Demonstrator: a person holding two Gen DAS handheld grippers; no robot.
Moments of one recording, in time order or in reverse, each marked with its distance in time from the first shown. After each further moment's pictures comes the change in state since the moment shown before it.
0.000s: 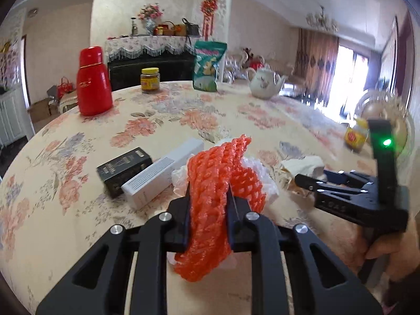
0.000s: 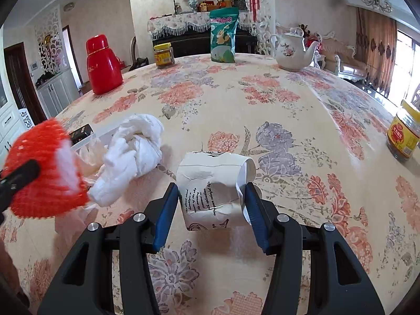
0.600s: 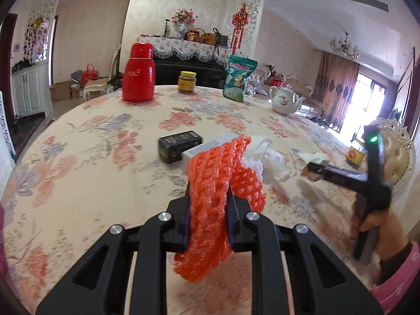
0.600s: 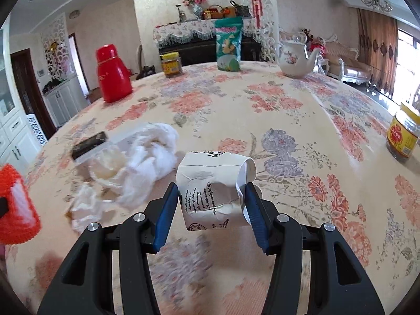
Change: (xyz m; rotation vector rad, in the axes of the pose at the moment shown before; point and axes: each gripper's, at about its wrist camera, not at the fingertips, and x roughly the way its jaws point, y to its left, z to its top) left arm -0.099 0.048 -0.047 -0.127 -0.052 0.086; right arm -0.031 0.010 -0.003 0.001 -0.045 0.053
